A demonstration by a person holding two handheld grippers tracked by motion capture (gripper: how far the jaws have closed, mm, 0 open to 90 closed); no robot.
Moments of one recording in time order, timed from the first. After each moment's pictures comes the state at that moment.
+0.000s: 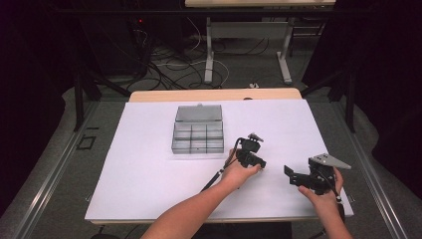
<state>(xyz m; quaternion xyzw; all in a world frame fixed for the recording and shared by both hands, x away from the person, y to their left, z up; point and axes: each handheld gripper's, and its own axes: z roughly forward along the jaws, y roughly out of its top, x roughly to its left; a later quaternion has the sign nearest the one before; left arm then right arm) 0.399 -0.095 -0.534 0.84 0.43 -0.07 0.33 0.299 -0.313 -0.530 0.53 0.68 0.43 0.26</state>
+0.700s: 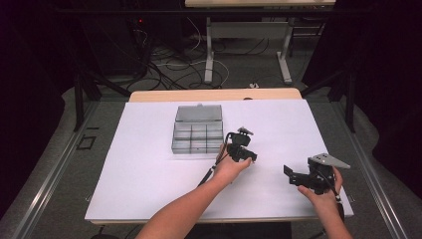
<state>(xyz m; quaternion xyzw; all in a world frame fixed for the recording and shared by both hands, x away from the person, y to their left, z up) 0.411 -0.068 -0.521 0.83 0.45 -0.04 0.33 0.300 -0.312 -0.529 0.54 0.68 0.43 0.25</state>
